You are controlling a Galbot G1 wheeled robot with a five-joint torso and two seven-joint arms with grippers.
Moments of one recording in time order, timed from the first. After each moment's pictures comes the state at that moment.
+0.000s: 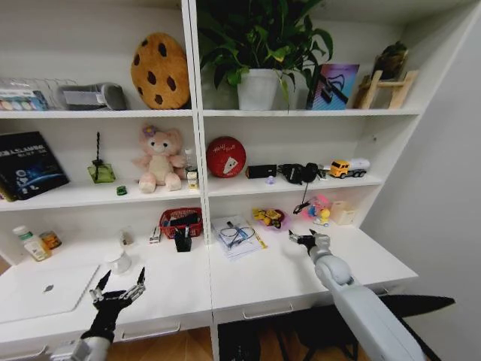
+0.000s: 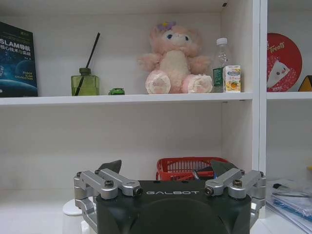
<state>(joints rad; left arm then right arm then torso) 1.87 -1.43 -0.88 -2.28 -0.32 -0.03 0.06 -1.21 0.95 0.47 1.96 0.58 -0.38 0.33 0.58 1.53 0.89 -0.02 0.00</state>
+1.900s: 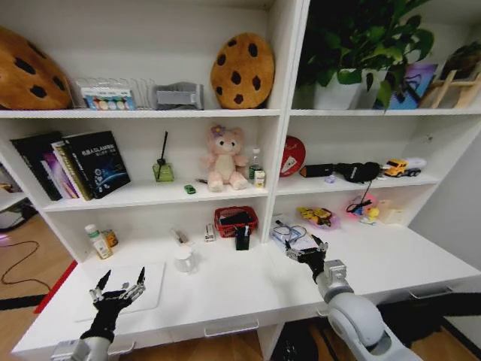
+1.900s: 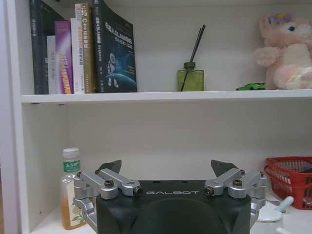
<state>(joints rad) 1.87 -1.43 -0.88 -2.28 -0.32 -0.03 0.06 -1.40 1.02 0.45 2.24 0.35 -0.47 0.29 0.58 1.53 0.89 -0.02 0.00</state>
